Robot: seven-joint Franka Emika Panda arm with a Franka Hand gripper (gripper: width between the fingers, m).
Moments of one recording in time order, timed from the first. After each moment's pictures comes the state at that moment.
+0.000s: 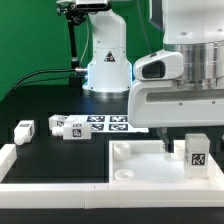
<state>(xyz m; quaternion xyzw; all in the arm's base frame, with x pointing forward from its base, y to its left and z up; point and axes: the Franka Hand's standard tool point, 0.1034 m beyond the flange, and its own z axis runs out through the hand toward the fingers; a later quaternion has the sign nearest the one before) 0.643 0.108 0.070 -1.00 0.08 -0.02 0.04</state>
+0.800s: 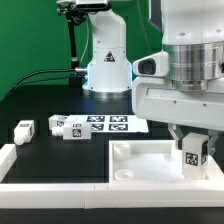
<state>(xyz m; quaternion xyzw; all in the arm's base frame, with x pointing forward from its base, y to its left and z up) 0.643 0.107 0.070 -0.91 0.41 0.00 0.04</state>
